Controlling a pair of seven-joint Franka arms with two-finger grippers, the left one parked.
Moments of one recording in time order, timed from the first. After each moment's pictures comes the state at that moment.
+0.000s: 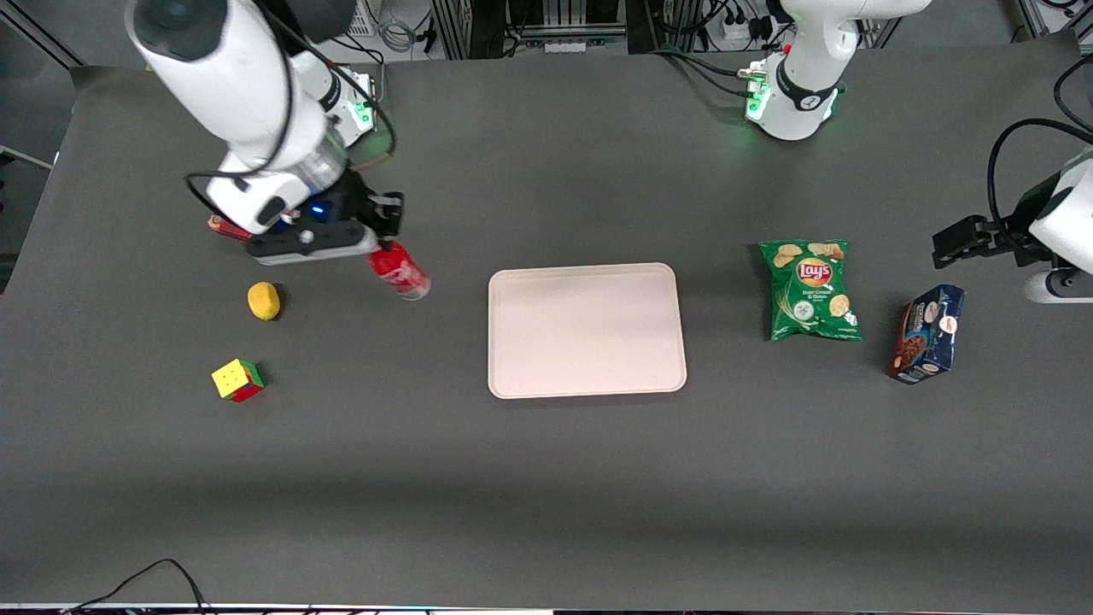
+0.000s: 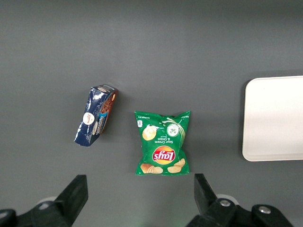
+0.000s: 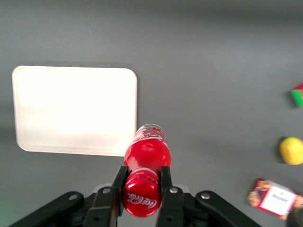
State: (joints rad) arm 0.25 0.15 0.30 -1.53 -0.01 1.70 0.51
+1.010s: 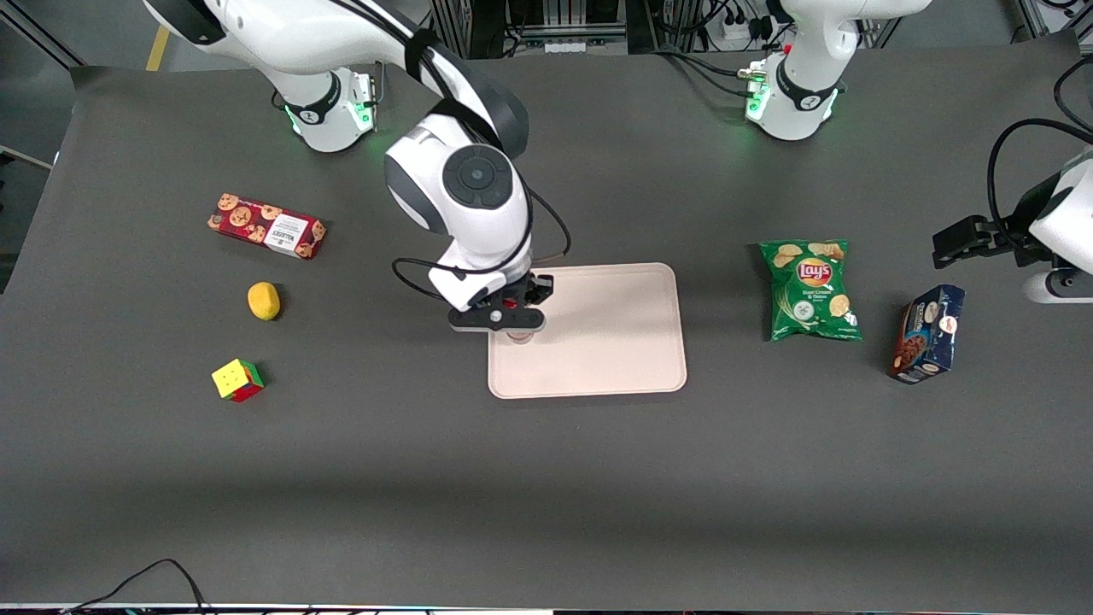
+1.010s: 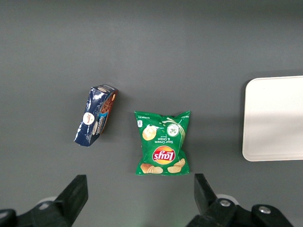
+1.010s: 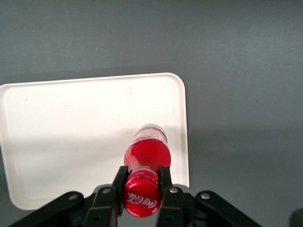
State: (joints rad) arm 0.48 0.58 0.30 -1.37 -0.21 1.91 0.86
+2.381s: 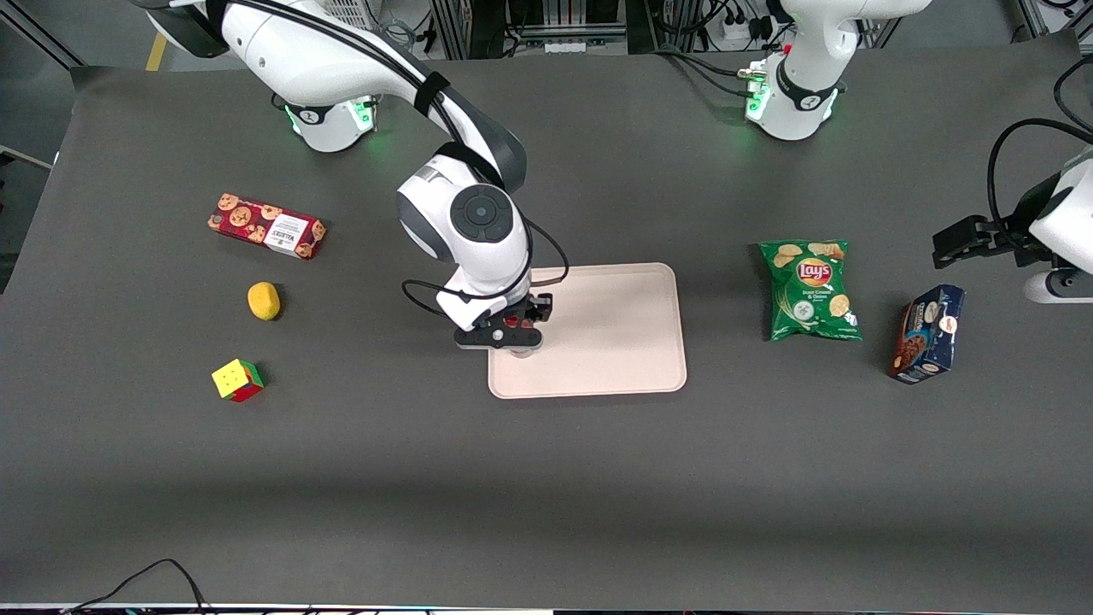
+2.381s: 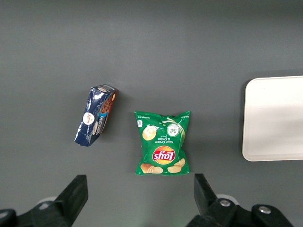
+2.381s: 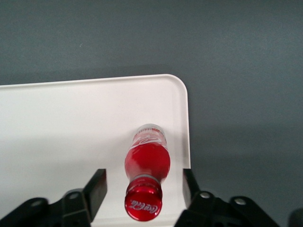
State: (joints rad) arm 0.46 0.62 0.29 -1.48 -0.24 2.07 0.86
